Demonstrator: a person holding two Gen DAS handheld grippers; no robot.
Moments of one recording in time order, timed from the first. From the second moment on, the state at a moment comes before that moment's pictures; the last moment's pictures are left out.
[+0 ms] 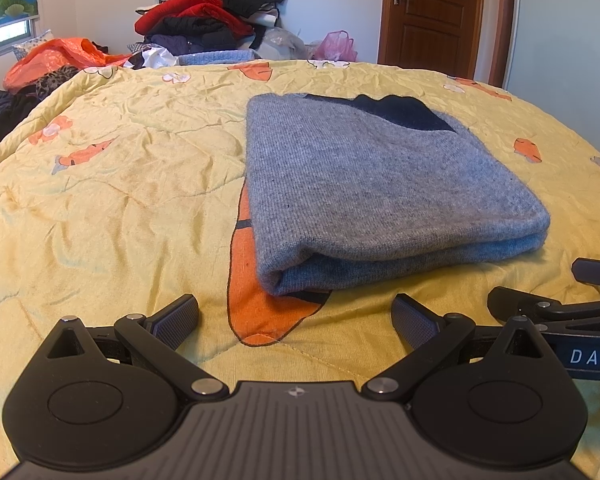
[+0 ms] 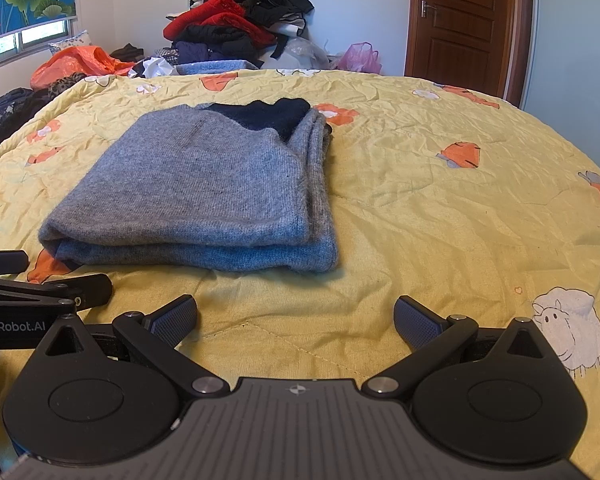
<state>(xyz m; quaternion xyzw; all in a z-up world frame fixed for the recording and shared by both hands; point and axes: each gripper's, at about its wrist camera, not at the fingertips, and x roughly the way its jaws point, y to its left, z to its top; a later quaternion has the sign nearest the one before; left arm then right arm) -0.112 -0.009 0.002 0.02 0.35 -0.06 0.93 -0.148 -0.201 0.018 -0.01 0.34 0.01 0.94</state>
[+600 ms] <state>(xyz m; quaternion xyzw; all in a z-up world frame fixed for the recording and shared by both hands) -0.110 -0.012 0.004 0.01 0.36 -0.04 0.93 -0.149 -0.200 0.019 -0.01 0.33 0.01 0.94</state>
